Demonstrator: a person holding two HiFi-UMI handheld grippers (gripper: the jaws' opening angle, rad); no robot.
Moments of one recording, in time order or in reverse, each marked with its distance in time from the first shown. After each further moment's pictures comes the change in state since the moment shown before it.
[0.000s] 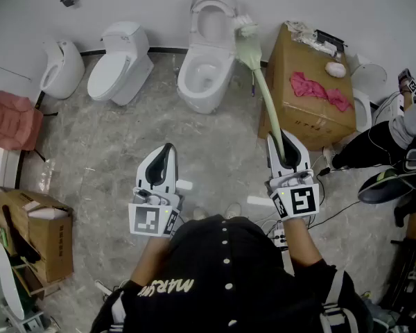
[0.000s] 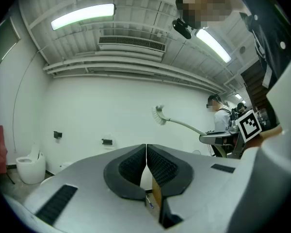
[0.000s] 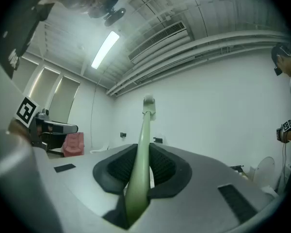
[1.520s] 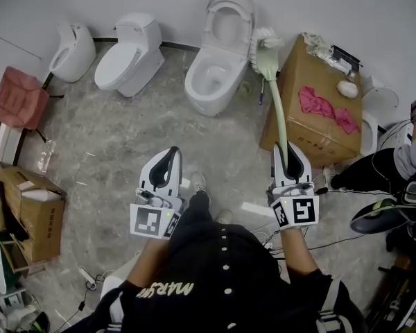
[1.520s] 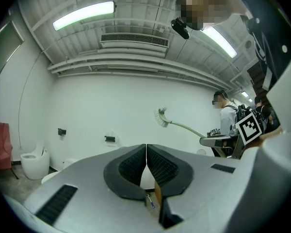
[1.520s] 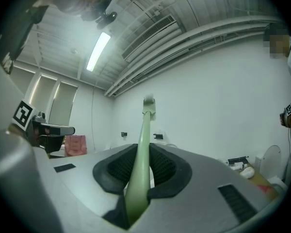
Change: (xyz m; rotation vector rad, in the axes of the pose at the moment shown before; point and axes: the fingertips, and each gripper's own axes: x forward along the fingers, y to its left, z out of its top) left arm 0.041 -0.027 -0.024 -0.011 0.019 0.071; right arm 0.017 -0.058 -0.039 0.086 0.014 0.034
